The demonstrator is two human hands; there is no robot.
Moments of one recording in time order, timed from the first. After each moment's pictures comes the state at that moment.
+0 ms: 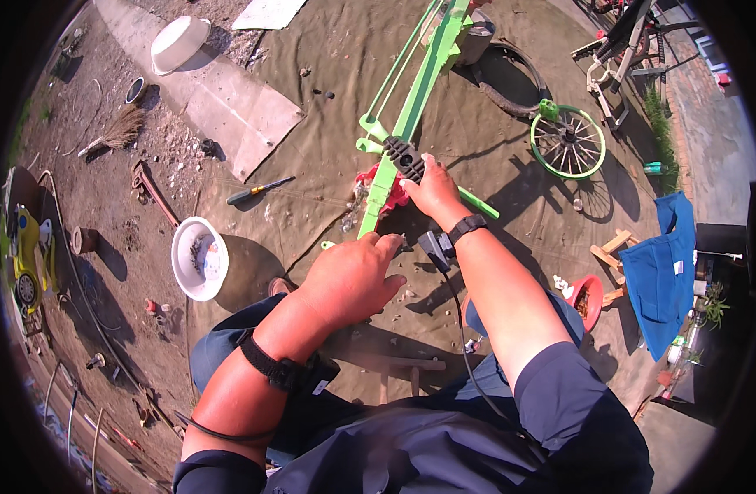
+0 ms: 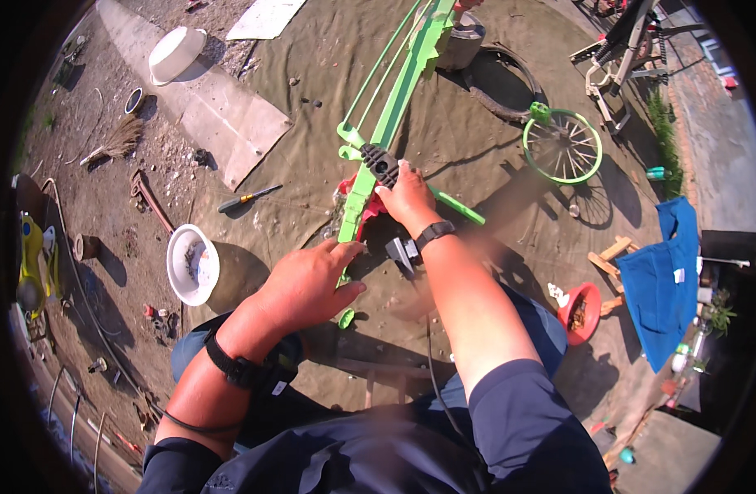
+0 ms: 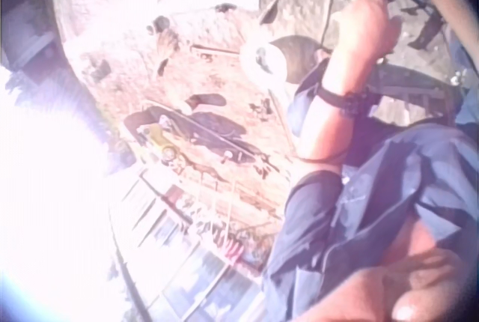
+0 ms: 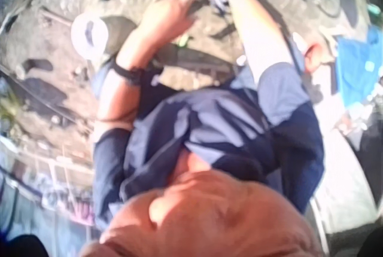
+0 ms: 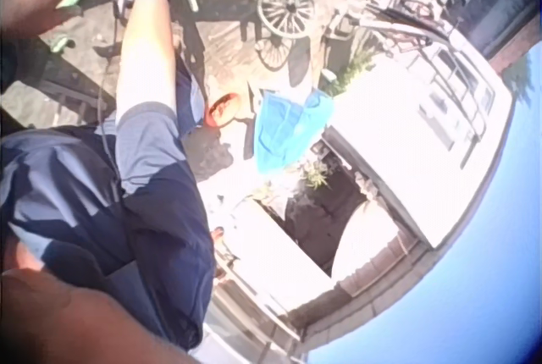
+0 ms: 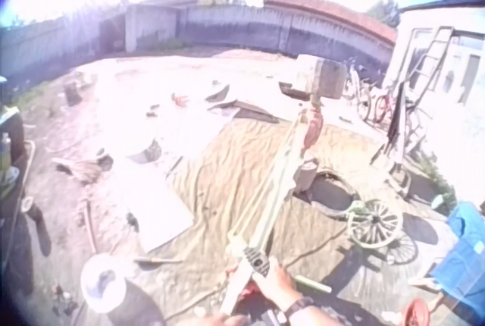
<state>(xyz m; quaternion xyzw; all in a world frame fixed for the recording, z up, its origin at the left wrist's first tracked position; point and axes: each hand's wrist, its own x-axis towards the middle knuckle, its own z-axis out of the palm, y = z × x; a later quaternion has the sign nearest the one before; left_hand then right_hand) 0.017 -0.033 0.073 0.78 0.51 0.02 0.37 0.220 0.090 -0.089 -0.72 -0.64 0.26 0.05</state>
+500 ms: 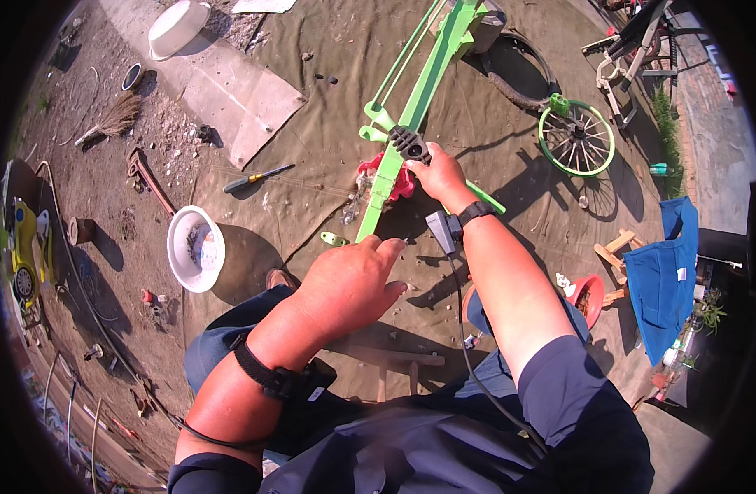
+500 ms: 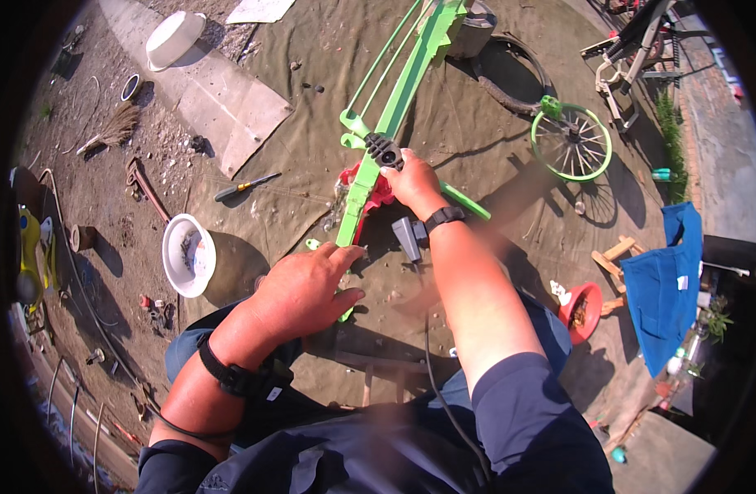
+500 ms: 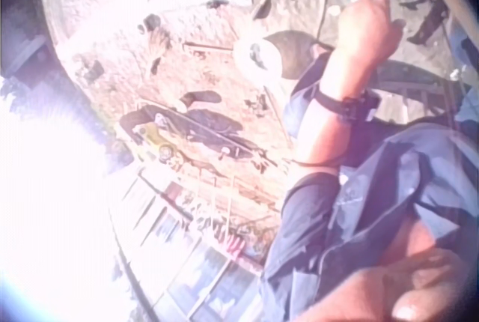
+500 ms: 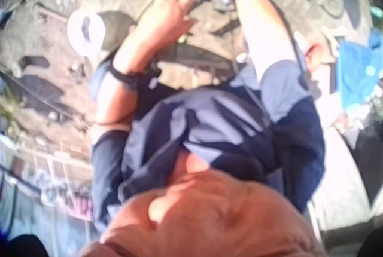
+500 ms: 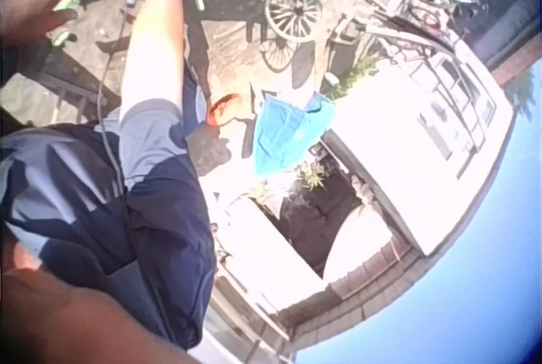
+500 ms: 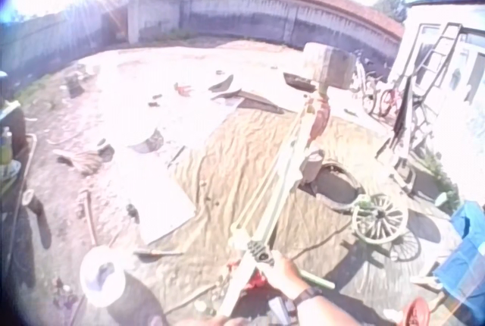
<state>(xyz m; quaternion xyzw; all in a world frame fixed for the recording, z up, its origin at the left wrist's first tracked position) 0.012 -0.033 0.074 0.77 0.51 0.00 0.40 0.222 0.112 -0.098 -0.69 -0.64 0.33 0.09</state>
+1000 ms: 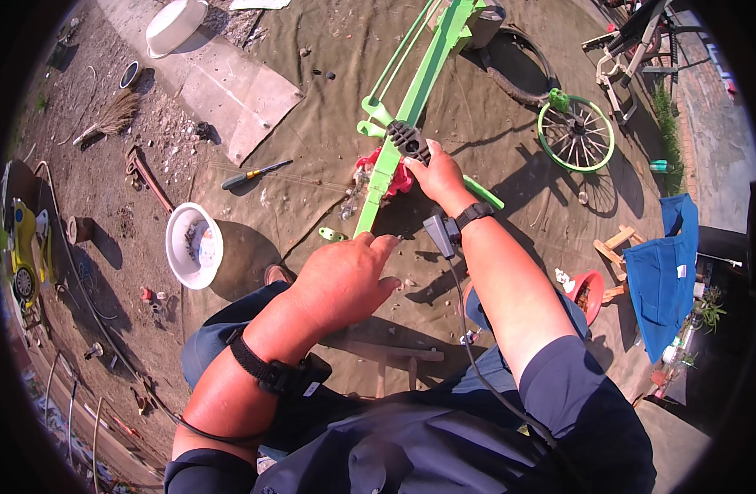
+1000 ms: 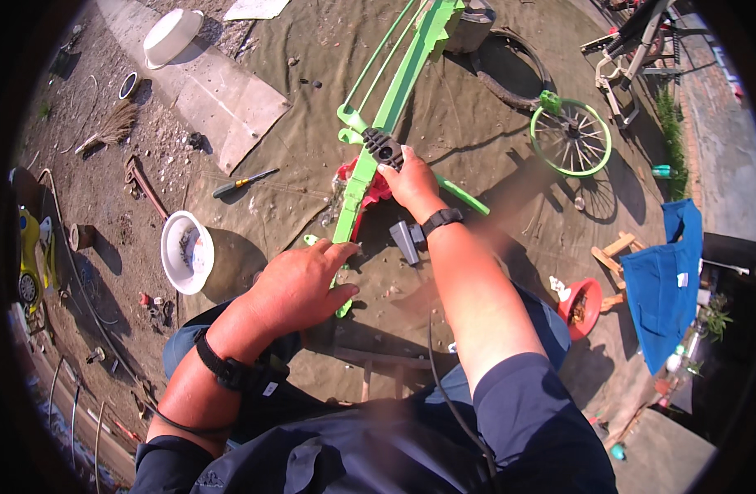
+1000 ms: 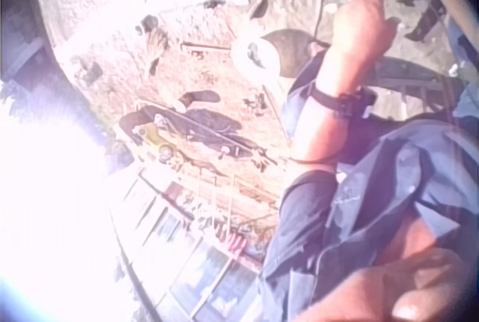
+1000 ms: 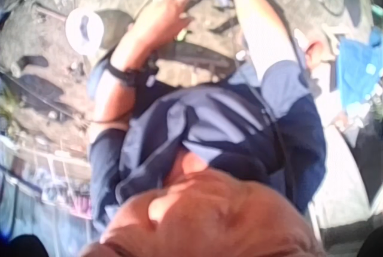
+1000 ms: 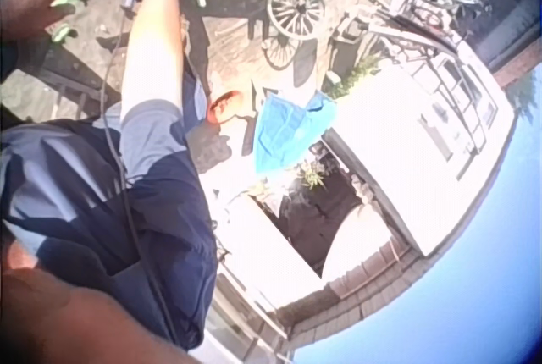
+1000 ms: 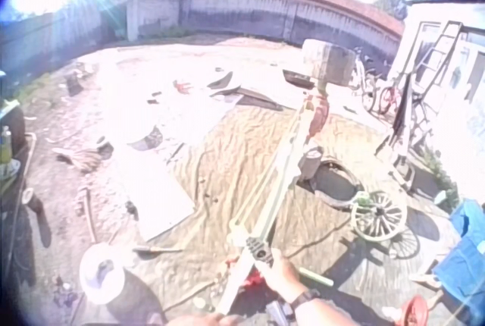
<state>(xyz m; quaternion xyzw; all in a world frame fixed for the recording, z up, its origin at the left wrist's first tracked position) 0.012 -0.034 0.068 0.76 0.51 -0.03 0.40 0.233 0.104 -0.121 -0.68 -0.64 0.32 0.12</state>
